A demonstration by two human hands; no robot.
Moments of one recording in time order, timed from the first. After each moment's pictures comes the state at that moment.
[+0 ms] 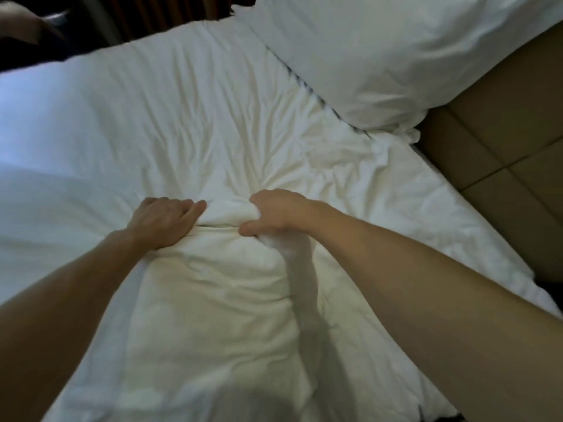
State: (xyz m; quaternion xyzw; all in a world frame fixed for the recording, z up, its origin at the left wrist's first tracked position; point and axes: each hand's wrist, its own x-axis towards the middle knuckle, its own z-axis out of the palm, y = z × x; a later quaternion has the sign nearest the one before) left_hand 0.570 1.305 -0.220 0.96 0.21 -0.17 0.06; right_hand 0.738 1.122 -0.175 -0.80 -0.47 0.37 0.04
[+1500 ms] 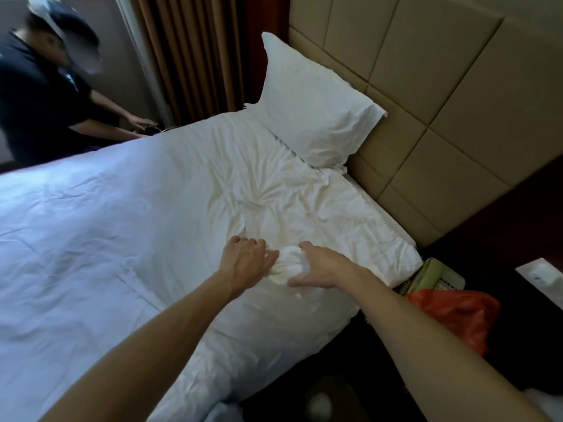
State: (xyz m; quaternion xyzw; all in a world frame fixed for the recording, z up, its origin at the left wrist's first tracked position) left_hand 0.395 0.979 0.068 0.99 0.04 -0.11 -0.10; right_hand 0.513 0.814 0.102 -0.86 -0.38 0.33 0.03
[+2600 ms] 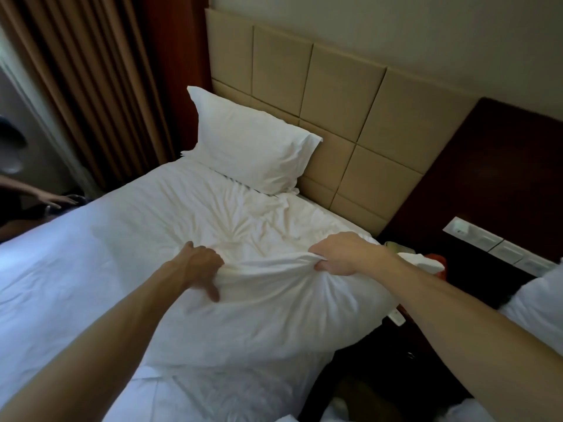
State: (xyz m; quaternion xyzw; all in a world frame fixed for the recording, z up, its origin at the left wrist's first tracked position) left_hand 0.384 1.166 0.130 0.96 -0.09 -0.23 -0.13; right_hand 0.472 0.857 0.194 -0.89 -0.38 0.21 -0.12
